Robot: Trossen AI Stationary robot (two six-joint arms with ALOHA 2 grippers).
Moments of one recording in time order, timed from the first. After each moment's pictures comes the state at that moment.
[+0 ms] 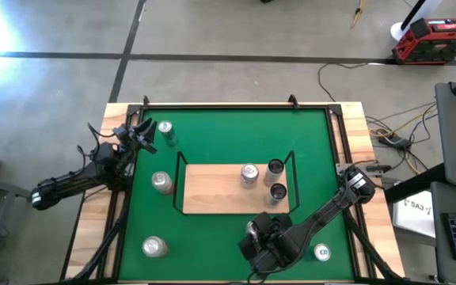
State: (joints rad) left arm 0.35 0.02 0.02 0.27 -0.57 -0.23; right arm 0.64 2.09 1.83 -1.19 0.48 1.67
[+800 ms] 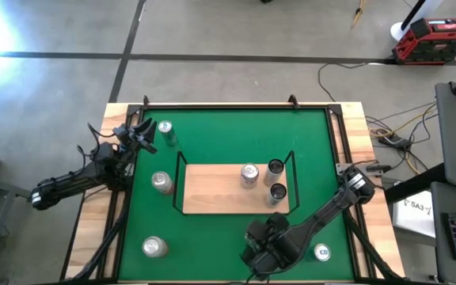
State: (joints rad) left arm 0.35 0.02 0.02 0.27 -0.57 -0.23; right arm 0.65 2.09 1.85 -1.15 0.39 1.33
